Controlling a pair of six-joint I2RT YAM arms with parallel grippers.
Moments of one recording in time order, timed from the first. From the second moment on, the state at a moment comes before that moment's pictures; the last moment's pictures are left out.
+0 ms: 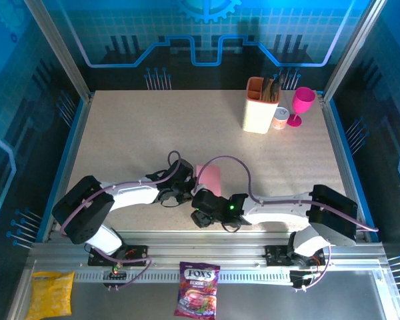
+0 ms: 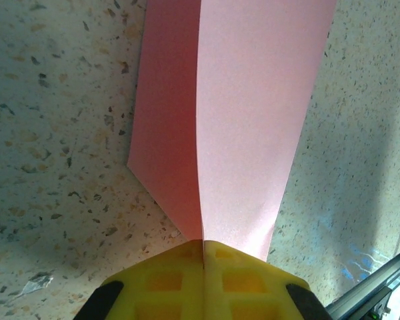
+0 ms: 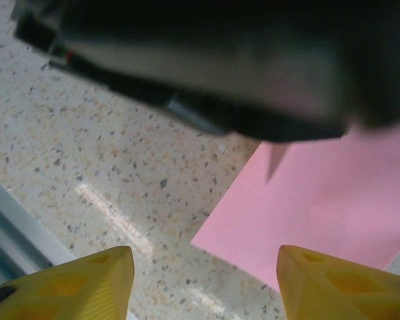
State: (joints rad) left arm -0.71 1.54 0.69 -0.08 0.25 -1.09; right arm 1.21 1.52 0.82 -0.35 0.22 0.51
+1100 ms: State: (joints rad) left arm -0.58 1.47 0.94 -0.29 0.26 -0.85; right arm 1.06 1.47 0.76 -0.30 0.01 0.43
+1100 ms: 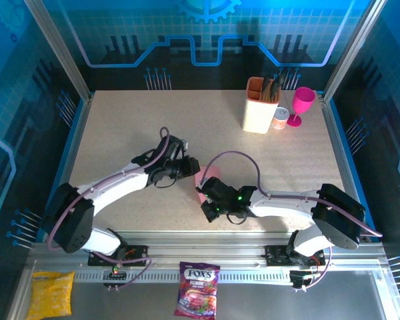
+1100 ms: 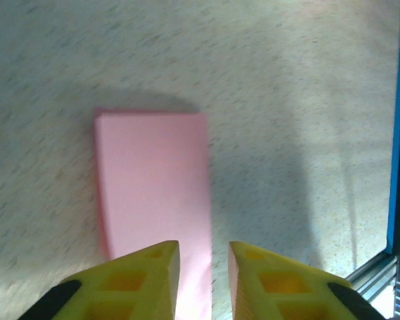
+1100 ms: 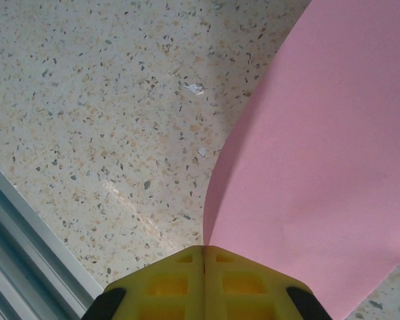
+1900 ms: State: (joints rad) left arm -0.58 1.93 1.14 -0.29 0.37 -0.66; right arm 0.96 1.48 0.76 -0.27 -0.12 0.40
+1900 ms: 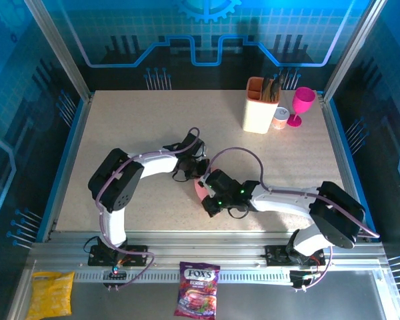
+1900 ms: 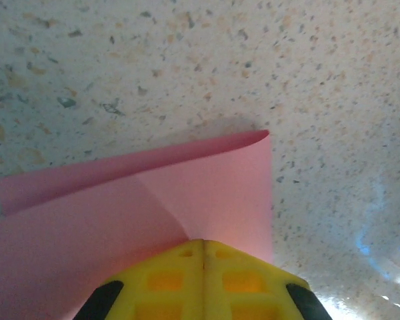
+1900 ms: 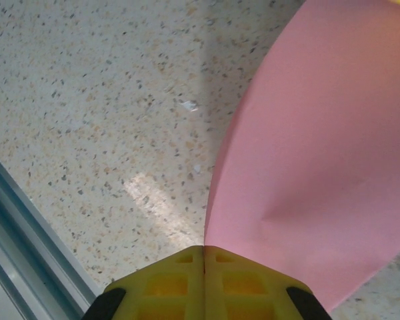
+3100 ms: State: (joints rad) left arm -0.57 1.93 1.09 -0.21 0.37 -0.66; right arm 0.76 1.59 0.81 -0.31 -0.16 0.33
